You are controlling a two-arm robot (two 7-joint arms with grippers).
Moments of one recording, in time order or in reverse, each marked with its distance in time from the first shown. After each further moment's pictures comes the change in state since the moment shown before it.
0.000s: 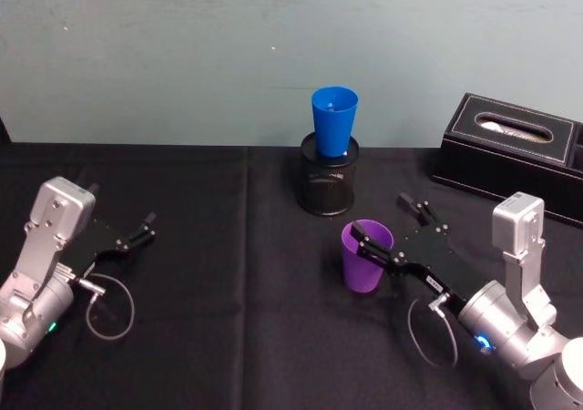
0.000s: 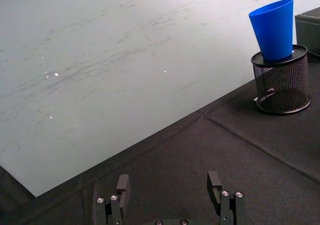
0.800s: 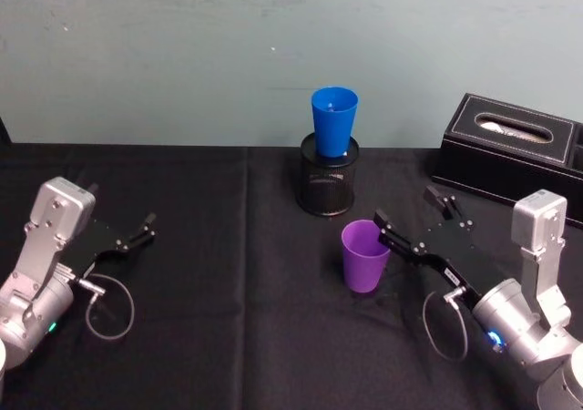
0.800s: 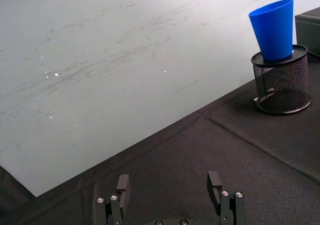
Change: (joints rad) left arm 0.000 0.000 0.000 0.000 0.000 0.000 0.000; right arm -0.029 -0.020 0.056 -0.020 -0.023 0.001 -0.077
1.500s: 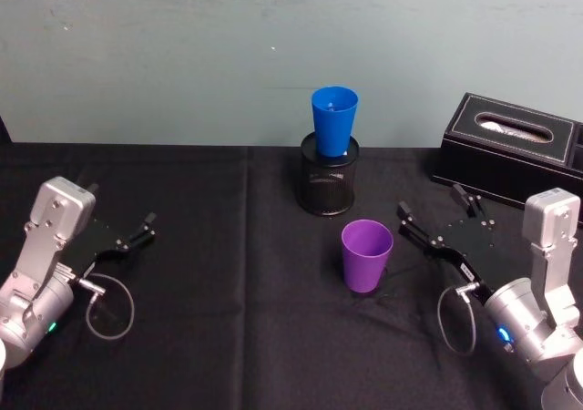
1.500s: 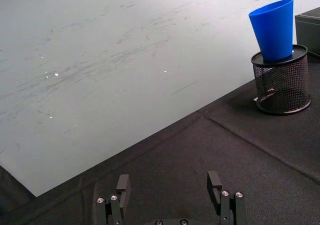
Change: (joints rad) left arm 0.000 0.000 0.000 0.000 0.000 0.000 0.000; right arm -0.019 -0.036 0.058 -0.006 -0.060 0.023 -0.090
